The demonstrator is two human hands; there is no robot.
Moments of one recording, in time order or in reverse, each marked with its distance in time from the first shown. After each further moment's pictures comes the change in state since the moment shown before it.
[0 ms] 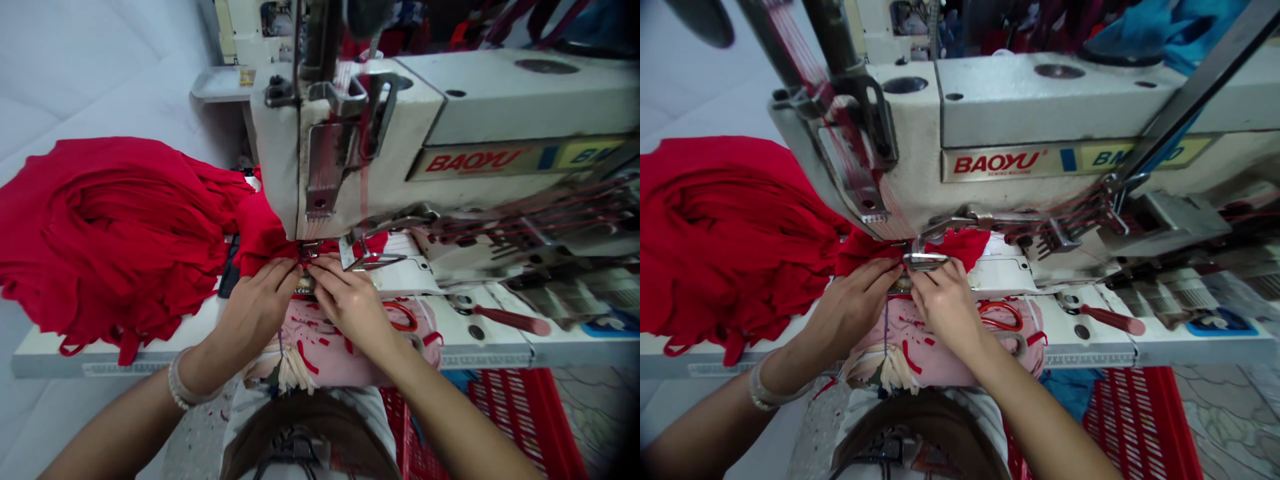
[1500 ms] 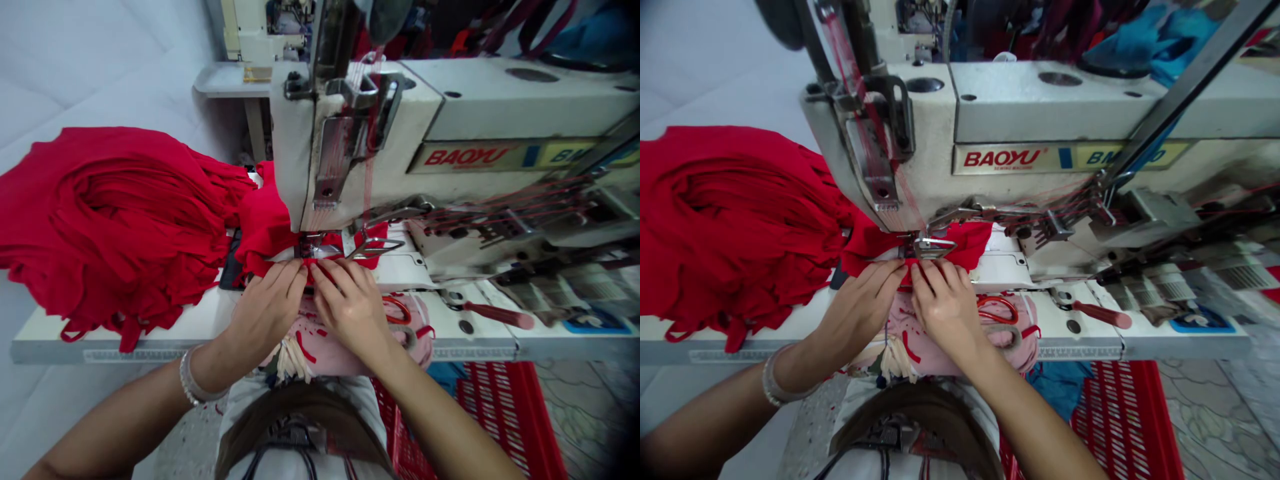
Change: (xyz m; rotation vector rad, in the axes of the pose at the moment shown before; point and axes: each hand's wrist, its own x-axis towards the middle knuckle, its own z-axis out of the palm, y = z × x) left_hand -0.007 0.022 -0.007 0.093 -0.067 -0.007; right_hand -0.014 -0.016 -0.008 -0.281 0.055 -0.094
